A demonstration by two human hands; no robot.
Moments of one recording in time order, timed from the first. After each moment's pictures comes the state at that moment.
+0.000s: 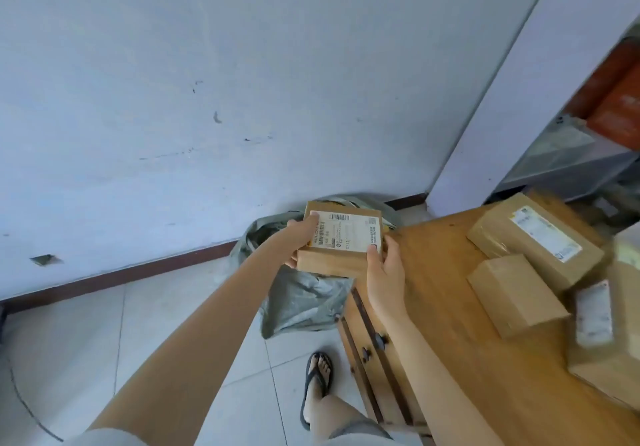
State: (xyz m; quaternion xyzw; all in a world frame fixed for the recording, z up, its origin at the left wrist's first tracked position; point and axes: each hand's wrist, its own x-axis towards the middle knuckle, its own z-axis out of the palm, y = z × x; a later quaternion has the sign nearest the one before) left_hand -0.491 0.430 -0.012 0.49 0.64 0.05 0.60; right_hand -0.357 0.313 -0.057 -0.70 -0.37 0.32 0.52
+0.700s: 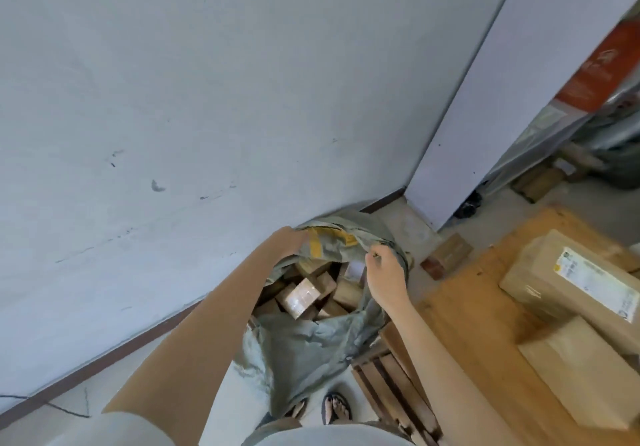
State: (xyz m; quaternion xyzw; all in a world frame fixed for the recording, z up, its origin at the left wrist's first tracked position) left_hand -0.451 0.699 -0.044 0.66 0.58 -0.07 0.47; right_hand -0.307 0.552 -0.090 -0.83 -0.32 0.30 0.35
